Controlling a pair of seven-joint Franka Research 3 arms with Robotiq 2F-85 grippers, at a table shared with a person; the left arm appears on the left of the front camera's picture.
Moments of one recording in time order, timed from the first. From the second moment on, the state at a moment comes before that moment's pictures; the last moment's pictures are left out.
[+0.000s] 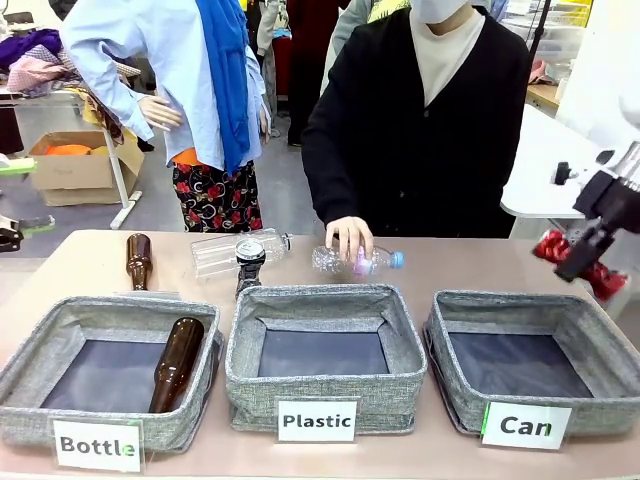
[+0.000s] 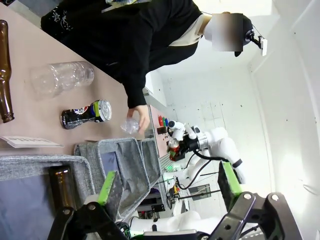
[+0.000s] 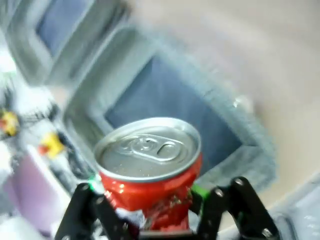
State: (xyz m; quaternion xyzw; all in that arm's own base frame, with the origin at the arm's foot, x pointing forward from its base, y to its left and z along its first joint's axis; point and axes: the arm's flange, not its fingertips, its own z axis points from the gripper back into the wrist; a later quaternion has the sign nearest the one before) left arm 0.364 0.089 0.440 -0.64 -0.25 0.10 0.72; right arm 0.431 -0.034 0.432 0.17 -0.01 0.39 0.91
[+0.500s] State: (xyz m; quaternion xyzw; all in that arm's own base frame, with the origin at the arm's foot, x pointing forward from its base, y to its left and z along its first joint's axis) left arm 0.364 0.089 0.440 -0.64 -0.25 0.10 0.72; right arm 0.391 0.007 0.418 0.06 -0.01 0.50 0.86
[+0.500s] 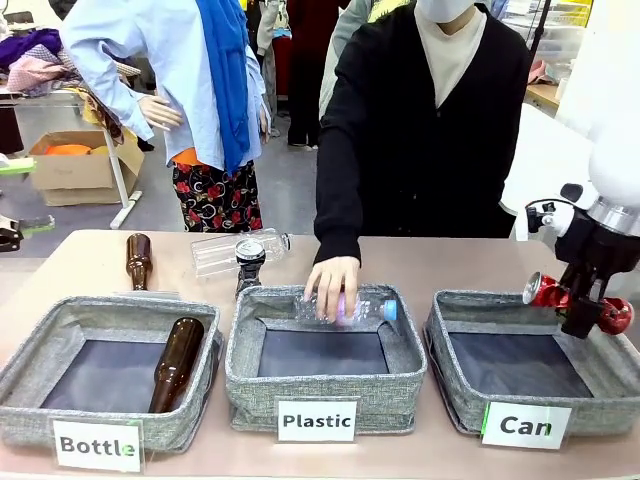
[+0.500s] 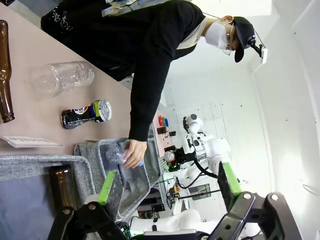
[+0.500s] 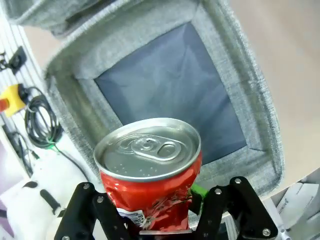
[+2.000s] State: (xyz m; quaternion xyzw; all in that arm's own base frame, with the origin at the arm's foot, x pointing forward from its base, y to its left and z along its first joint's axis) left arm 0.364 0.089 0.440 -0.64 -0.25 0.10 0.72; right arm 0.394 0.002 0.413 0.07 -0.01 0.49 0.87
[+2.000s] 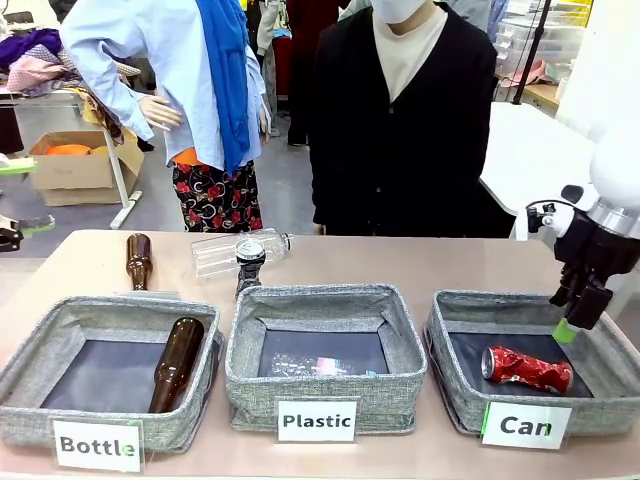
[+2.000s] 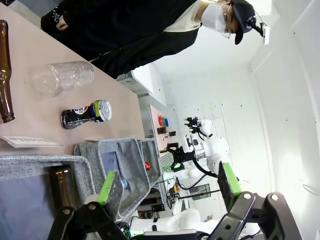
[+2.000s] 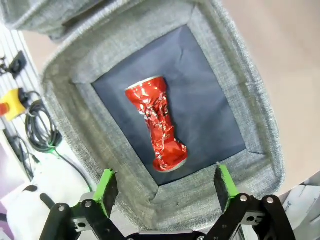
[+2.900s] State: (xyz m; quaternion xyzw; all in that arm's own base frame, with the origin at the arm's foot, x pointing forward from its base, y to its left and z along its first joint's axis) left arm 0.364 0.089 0.440 -0.64 -0.25 0.10 0.72; right arm 0.427 -0.070 0.405 0.51 -0.02 0.04 0.86
